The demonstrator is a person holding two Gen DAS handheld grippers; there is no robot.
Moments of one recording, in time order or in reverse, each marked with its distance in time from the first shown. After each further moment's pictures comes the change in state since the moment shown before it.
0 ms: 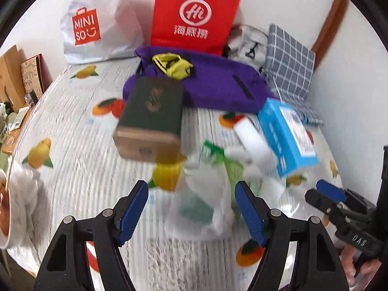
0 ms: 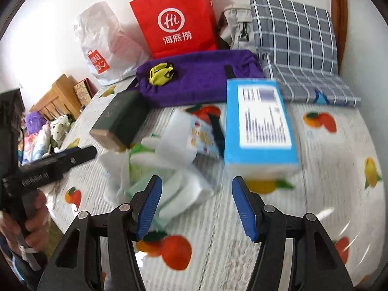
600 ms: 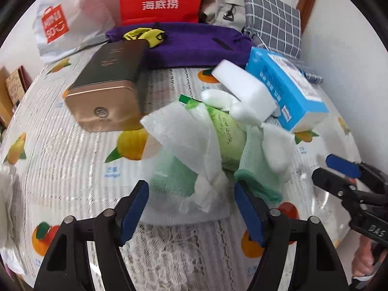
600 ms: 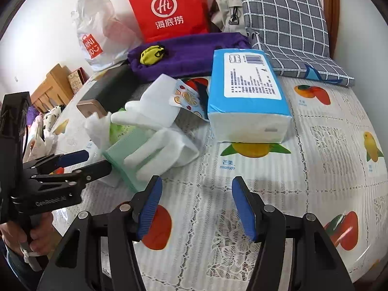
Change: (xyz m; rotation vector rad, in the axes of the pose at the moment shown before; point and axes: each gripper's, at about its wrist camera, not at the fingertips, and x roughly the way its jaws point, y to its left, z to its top) left arm 0.050 -0.034 -0.038 0.161 0.070 0.034; right arm 0.016 -0.014 -0.045 -0.014 0.013 -0.053
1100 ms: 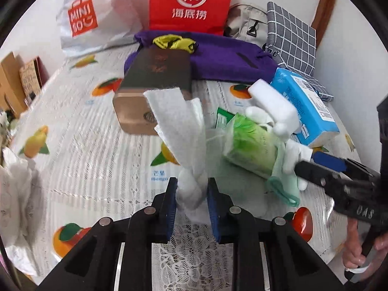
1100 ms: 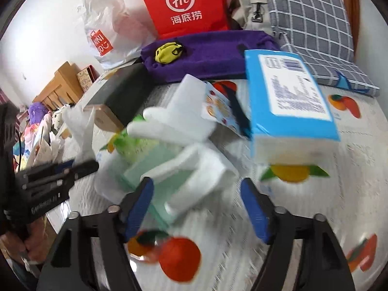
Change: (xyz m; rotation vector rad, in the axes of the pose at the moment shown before) left arm -0.016 0.050 -0.004 -0.096 -0.039 0.002; right arm 0.035 0.030 0.026 -0.014 0.010 0.080
